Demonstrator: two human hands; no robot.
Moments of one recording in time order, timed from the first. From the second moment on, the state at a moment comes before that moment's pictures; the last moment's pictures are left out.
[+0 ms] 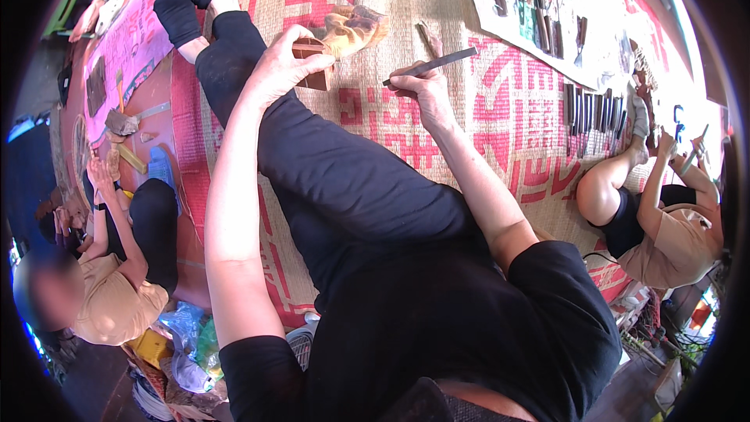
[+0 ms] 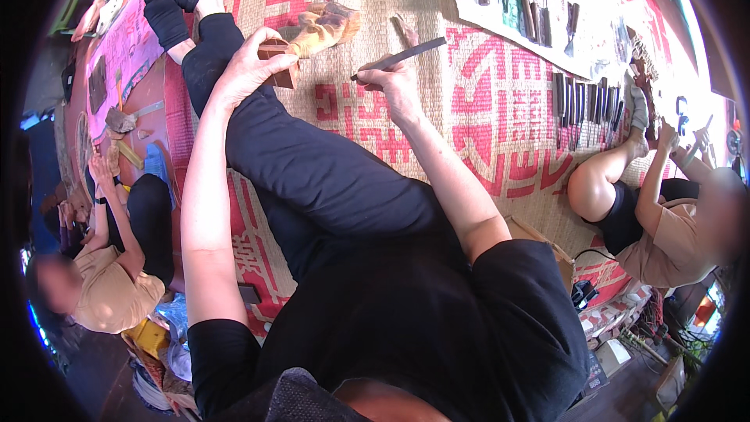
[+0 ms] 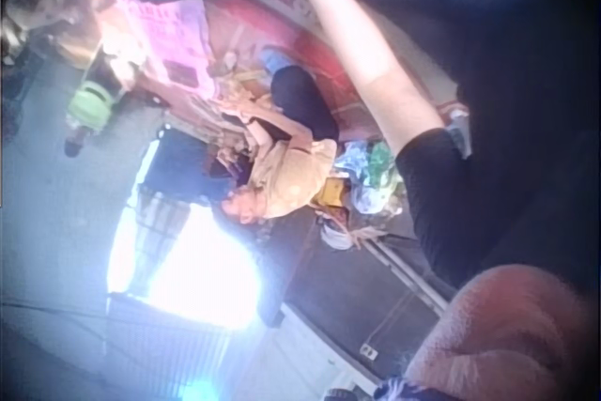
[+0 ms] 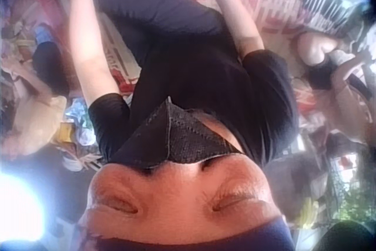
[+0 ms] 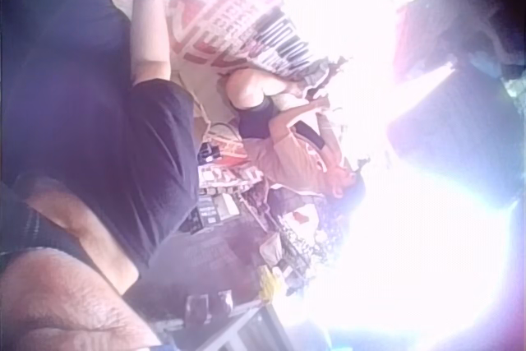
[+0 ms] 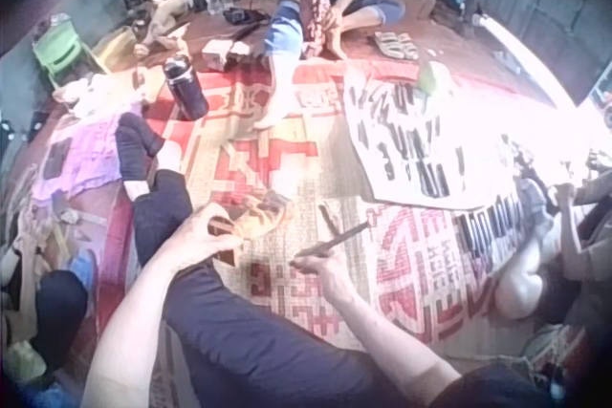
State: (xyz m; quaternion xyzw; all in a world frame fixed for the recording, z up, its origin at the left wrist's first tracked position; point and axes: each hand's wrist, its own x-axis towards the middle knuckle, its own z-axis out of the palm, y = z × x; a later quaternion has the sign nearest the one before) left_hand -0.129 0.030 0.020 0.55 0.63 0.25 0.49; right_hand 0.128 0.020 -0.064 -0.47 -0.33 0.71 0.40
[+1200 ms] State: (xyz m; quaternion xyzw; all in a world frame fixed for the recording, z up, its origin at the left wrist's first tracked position) left_hand -0.125 0.024 0.024 0.57 0.54 0.16 0.60; right_hand 0.072 0.046 -0.061 -0.48 -0.30 0.69 0.45
